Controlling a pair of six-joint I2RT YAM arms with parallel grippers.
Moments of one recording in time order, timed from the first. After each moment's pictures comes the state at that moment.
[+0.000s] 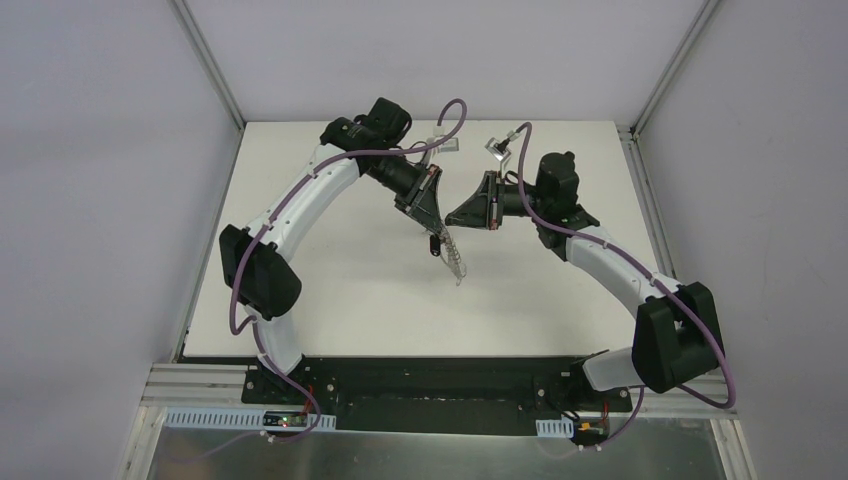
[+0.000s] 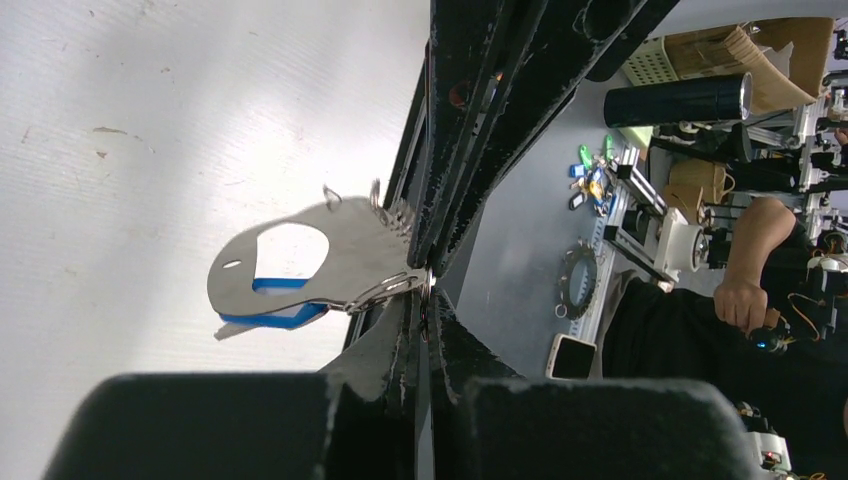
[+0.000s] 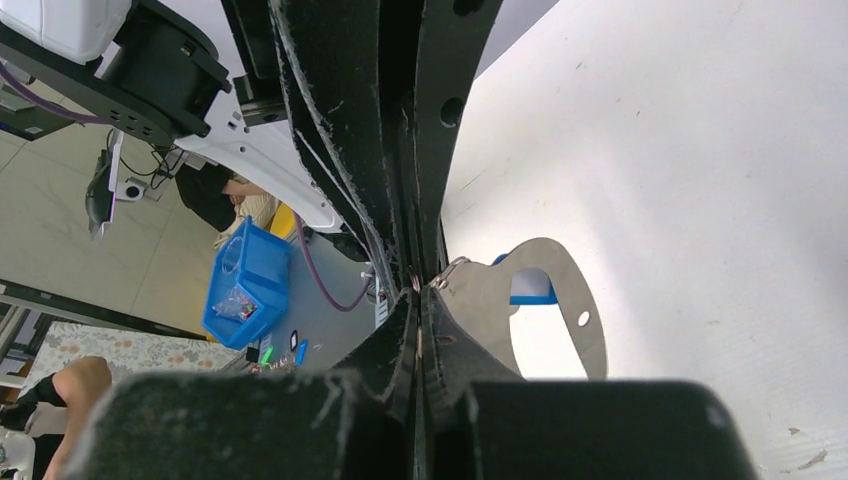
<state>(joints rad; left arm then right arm) -0.54 1.83 1.90 -1.17 0.97 0.08 0.41 1.40 0.95 0.35 -1.10 0.69</state>
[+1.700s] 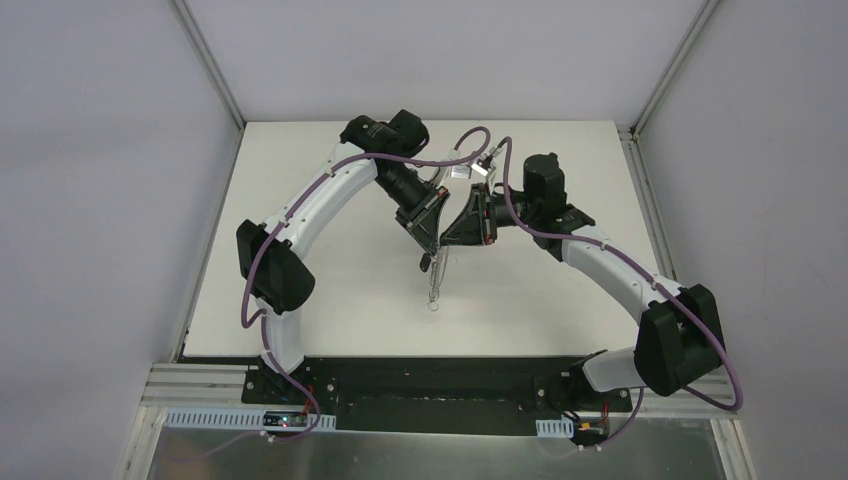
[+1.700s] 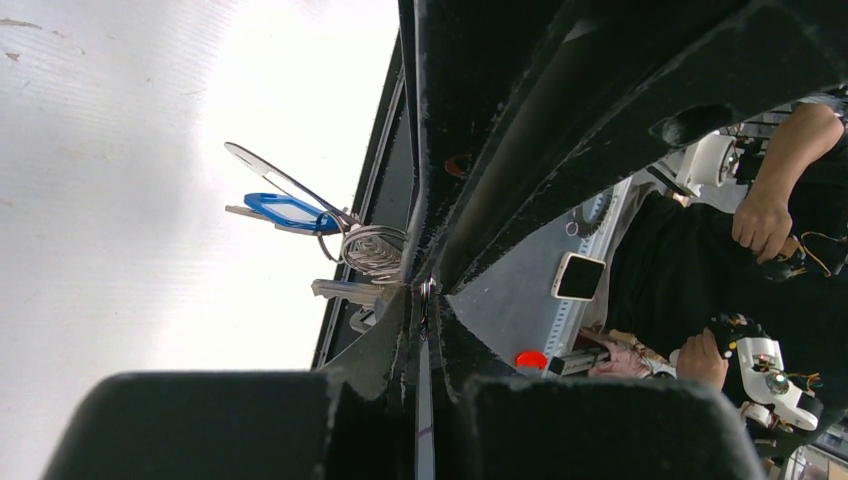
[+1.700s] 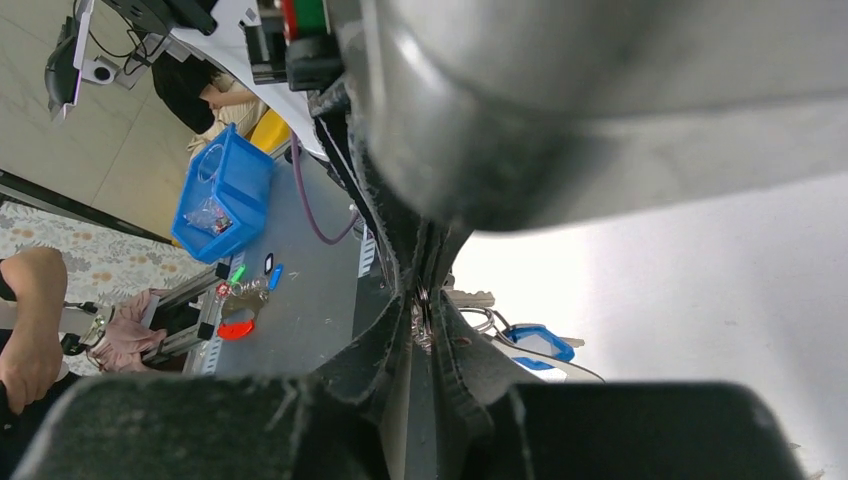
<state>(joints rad) -0.61 1.91 2.02 -1.47 0.87 0.25 0.49 1.39 0.99 0.10 -1.19 0.37</state>
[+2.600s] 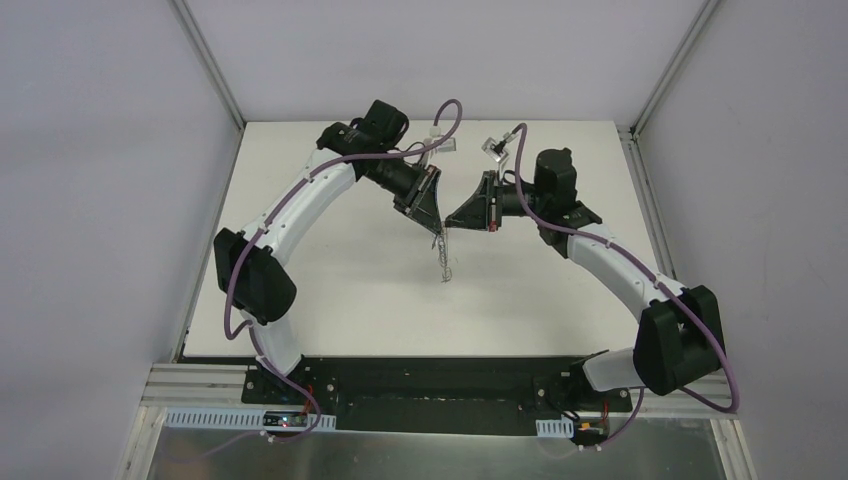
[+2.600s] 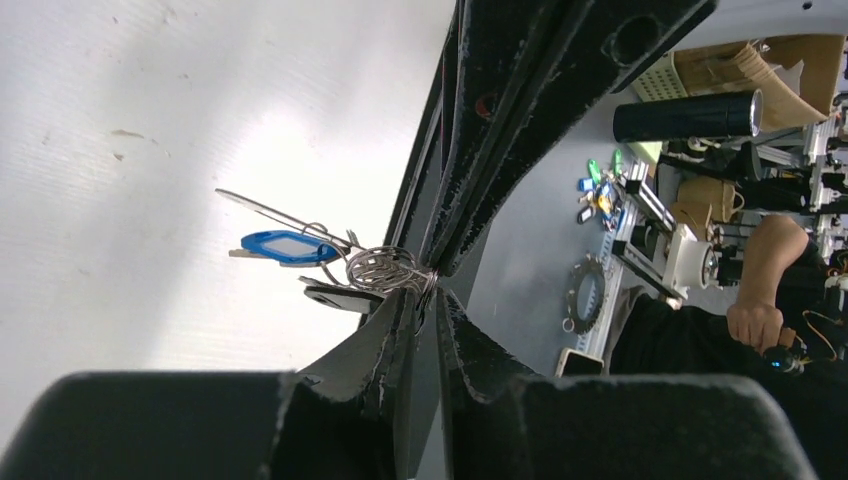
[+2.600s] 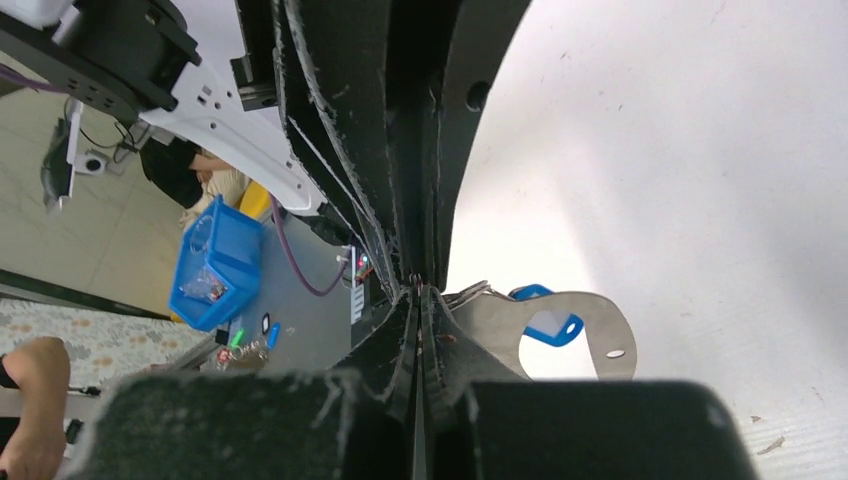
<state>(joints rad) -0.54 1.80 1.84 -1.12 0.94 0.05 0.43 1.39 1.00 0.17 -1.11 0.50</state>
